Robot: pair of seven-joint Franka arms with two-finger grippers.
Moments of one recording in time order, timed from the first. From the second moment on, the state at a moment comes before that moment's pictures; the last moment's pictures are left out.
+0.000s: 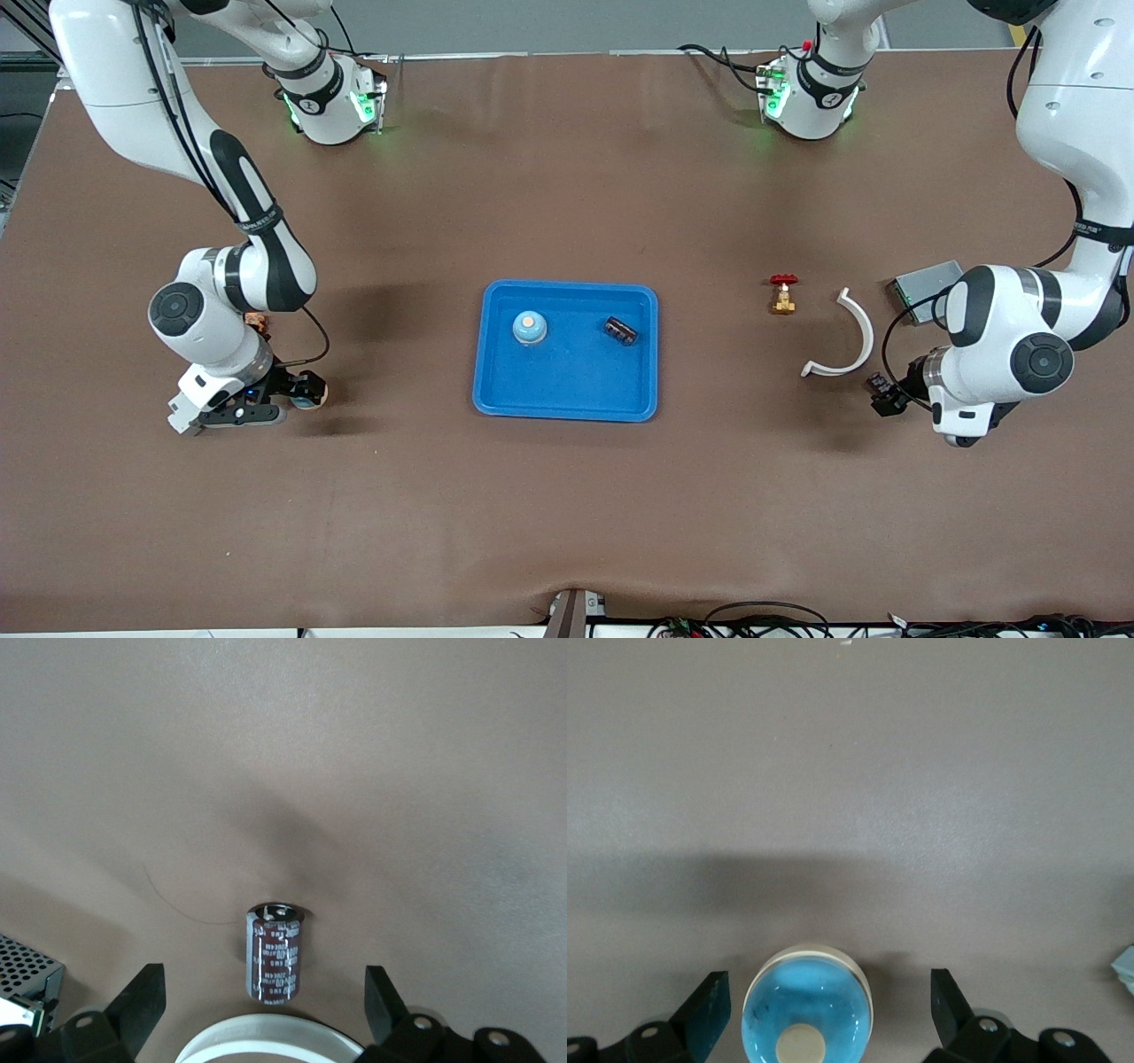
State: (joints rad) left arm 0.36 0.66 -0.36 -1.71 0.32 2.16 -0.83; right arm 0.09 0.55 -0.05 -1.99 -0.01 2.70 -0.01
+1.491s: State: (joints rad) left arm 0.35 0.61 -0.49 -1.55 0.27 1.96 -0.86; right arm 0.09 0.58 -0.03 -2.01 0.00 2.71 -0.02
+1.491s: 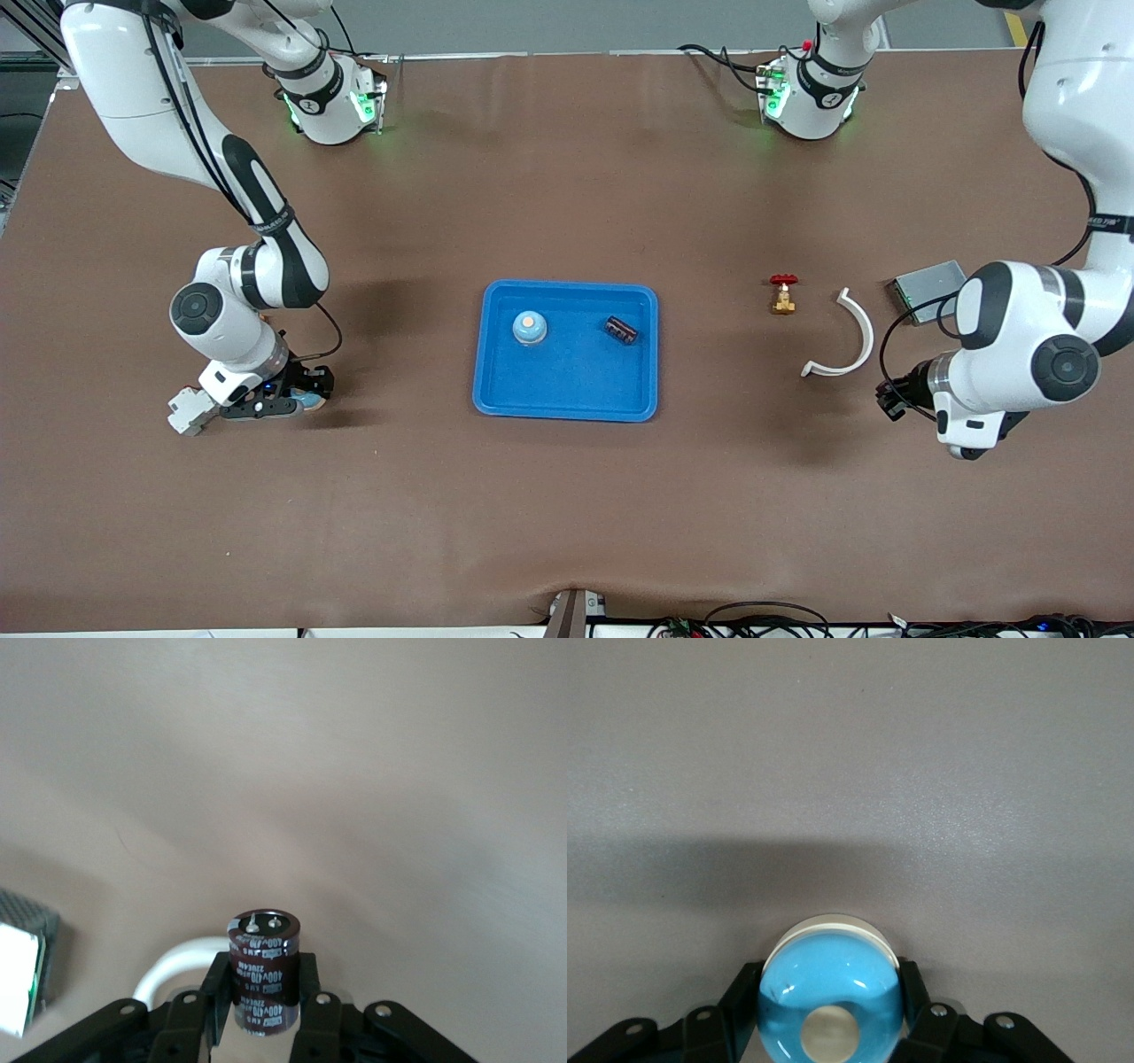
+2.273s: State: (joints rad) left arm 0.12 0.67 -0.58 -1.49 0.24 2.05 -1.23; right arm 0.20 0.55 0.01 -1.85 0.00 2.46 0.25
